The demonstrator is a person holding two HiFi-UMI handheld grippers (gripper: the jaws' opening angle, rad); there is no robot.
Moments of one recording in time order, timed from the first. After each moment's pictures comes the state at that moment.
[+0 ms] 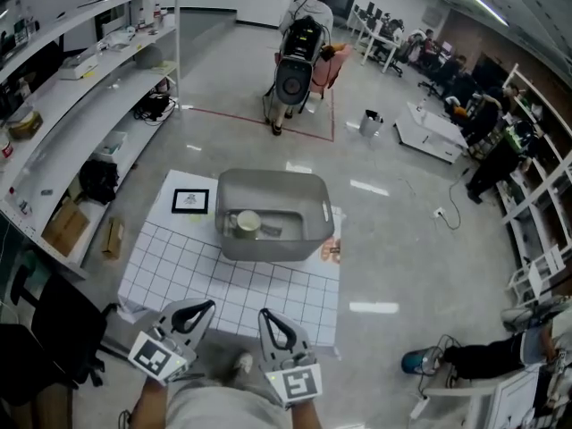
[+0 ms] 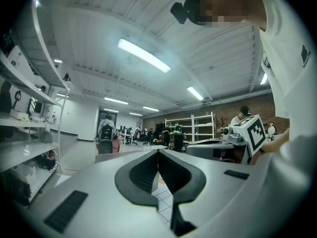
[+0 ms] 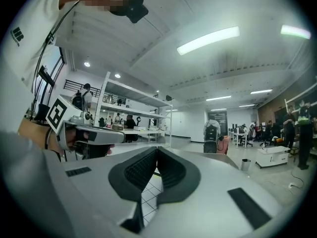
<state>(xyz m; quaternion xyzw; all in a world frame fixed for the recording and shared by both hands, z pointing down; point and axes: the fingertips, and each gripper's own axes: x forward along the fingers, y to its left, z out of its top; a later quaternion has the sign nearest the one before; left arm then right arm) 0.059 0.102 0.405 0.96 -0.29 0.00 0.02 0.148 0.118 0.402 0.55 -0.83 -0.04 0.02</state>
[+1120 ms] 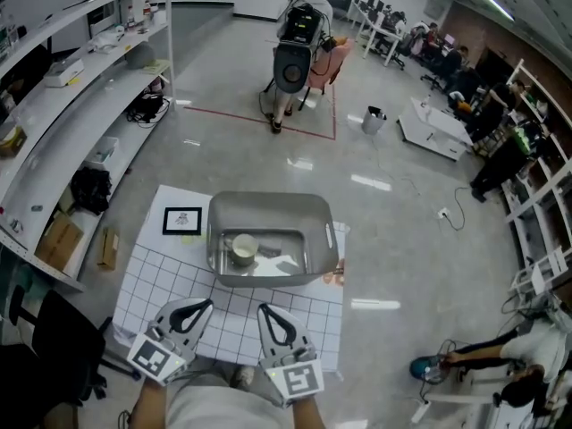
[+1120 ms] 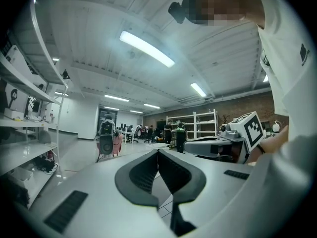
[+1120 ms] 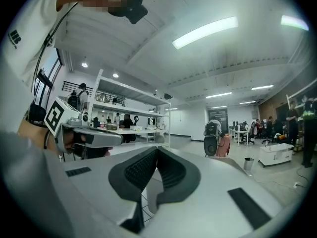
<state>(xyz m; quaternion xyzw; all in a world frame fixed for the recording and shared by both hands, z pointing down) 0.081 -0.020 0.415 0.96 -0.28 0.02 0.02 0.171 -0.009 0.414 0.55 -0.84 -0.02 0.02</state>
